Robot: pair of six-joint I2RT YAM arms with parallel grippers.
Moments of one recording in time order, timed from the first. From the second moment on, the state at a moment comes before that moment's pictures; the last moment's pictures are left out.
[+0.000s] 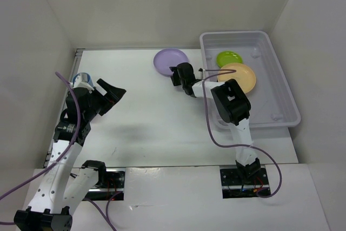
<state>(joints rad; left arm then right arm) -0.08 0.74 0.81 -0.45 0.14 -0.84 0.52 2.24 1.43 0.29 0.26 1.74</state>
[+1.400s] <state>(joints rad) -0.08 0.74 0.81 -0.45 0.14 -0.84 0.52 2.54 1.96 -0.07 0.18 1.58</state>
